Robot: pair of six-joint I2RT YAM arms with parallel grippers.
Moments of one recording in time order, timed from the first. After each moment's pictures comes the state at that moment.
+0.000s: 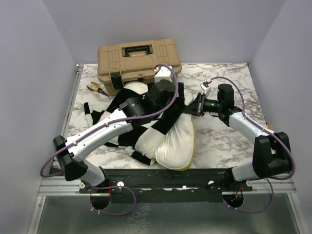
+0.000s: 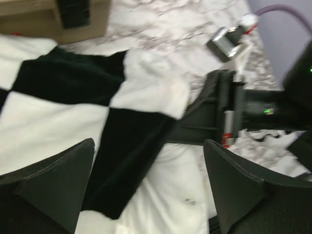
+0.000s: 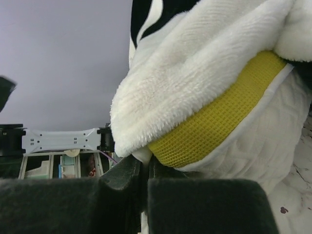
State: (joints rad) left arm -1.03 1.51 1.64 -0.57 -0.46 -0.62; right arm 0.20 1.42 0.83 0.13 -0.99 0.77
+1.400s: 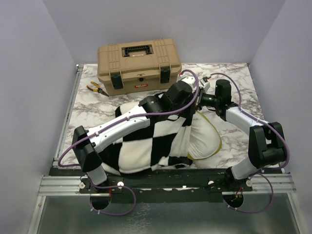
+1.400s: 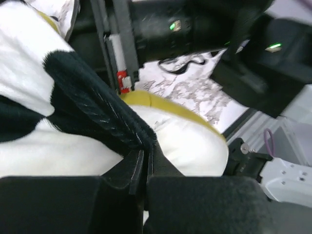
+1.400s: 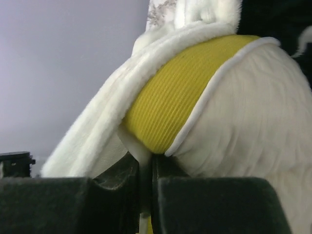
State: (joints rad) left arm -1.02 1.67 1.71 -0.56 -0.05 -0.55; right arm 0.20 1.55 0.88 0.29 -0.95 0.91
